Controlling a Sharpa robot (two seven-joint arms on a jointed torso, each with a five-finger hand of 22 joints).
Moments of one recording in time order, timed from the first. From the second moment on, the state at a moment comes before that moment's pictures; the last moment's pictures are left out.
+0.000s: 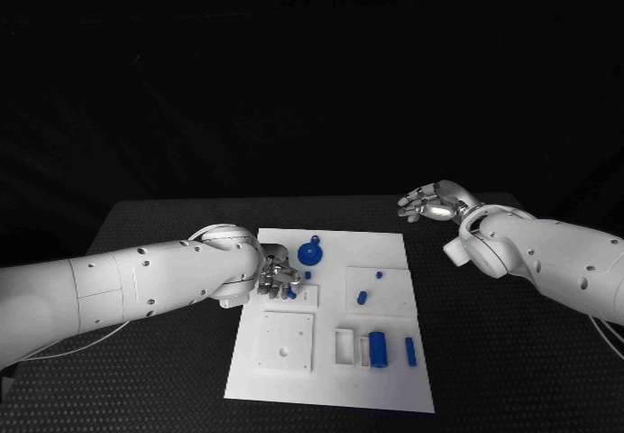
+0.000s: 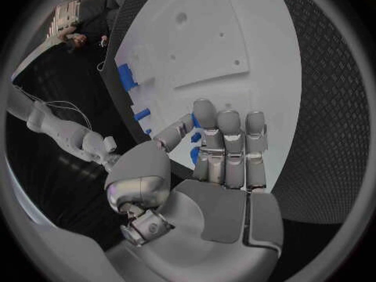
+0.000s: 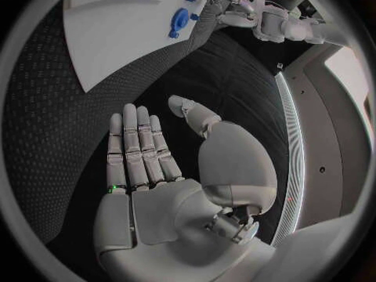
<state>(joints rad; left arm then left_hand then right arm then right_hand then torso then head) 1.32 -0.63 -0.24 1.36 -1.08 0.09 -0.47 0.68 0.07 0.79 -0.27 0.21 1.14 0.09 0.40 0.83 1.46 -0.08 0.70 0.61 1.22 -0.12 1.13 0.64 0.04 0.80 -0.09 1.17 0.92 1.27 -0.67 -0.13 1.04 -0.62 -0.30 0.17 1.07 -0.15 0.59 -0.26 0.42 0.82 0.19 0.29 0.43 0.95 0.14 0.51 0.10 0.87 0.11 0.64 0.58 0.21 0.66 0.20 0.39 1.27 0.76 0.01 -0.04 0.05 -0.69</state>
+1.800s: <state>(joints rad) 1.32 -0.63 -0.24 1.35 -1.10 0.11 -0.47 0.62 0.14 0.75 -0.29 0.34 1.15 0.09 0.42 0.83 1.45 -0.08 0.76 0.59 1.21 -0.11 1.20 0.61 0.04 0.79 -0.09 1.17 0.96 1.27 -0.67 -0.13 1.04 -0.62 -0.29 0.17 1.07 -0.15 0.59 -0.26 0.43 0.82 0.19 0.29 0.42 0.95 0.14 0.51 0.09 0.87 0.12 0.64 0.58 0.21 0.66 0.20 0.38 1.28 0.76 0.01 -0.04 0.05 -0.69</state>
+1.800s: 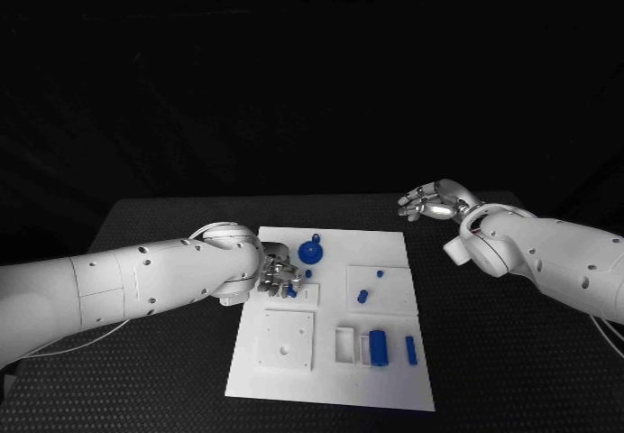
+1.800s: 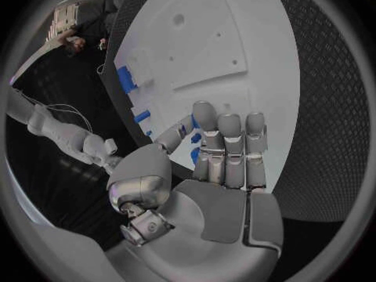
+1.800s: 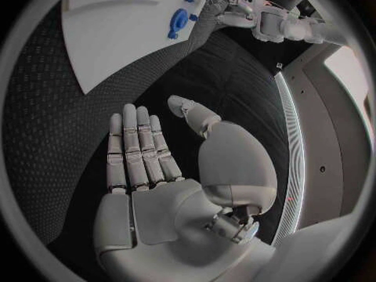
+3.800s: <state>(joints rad) 1.32 -0.63 -0.23 1.37 -1.14 0.11 -0.47 0.67 0.06 0.78 -0.26 0.28 1.16 0.09 0.43 0.82 1.45 -0.08 0.80 0.58 1.21 -0.11 1.24 0.58 0.04 0.78 -0.09 1.15 0.97 1.27 -0.67 -0.13 1.05 -0.62 -0.29 0.17 1.07 -0.15 0.59 -0.26 0.46 0.82 0.19 0.29 0.42 0.96 0.14 0.51 0.09 0.87 0.12 0.64 0.57 0.21 0.66 0.20 0.38 1.29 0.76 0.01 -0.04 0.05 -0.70</state>
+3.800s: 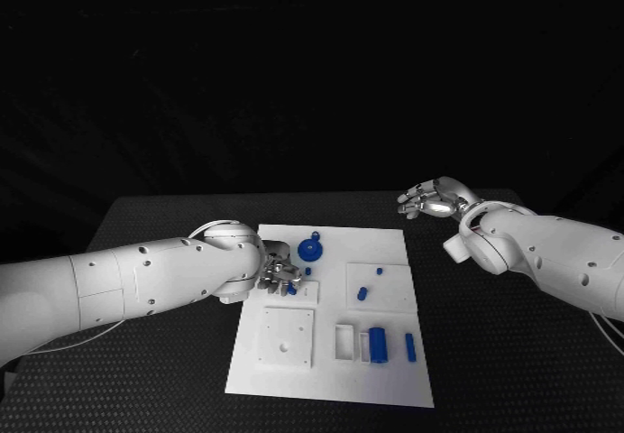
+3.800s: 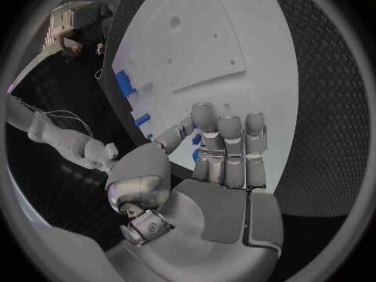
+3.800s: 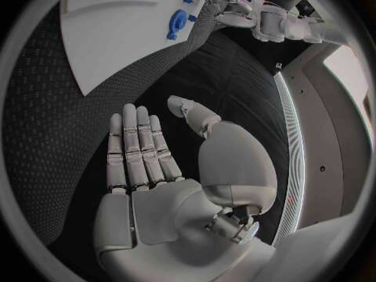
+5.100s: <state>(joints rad) 1.32 -0.62 -0.24 1.35 -1.11 0.11 -0.47 0.71 0.11 0.64 -0.25 0.32 1.16 0.09 0.43 0.81 1.45 -0.07 0.82 0.57 1.20 -0.11 1.25 0.57 0.04 0.78 -0.09 1.12 0.98 1.27 -0.67 -0.13 1.05 -0.62 -0.29 0.17 1.07 -0.15 0.58 -0.26 0.49 0.82 0.19 0.29 0.41 0.96 0.14 0.51 0.09 0.87 0.12 0.65 0.57 0.21 0.66 0.20 0.37 1.30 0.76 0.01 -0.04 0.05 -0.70</state>
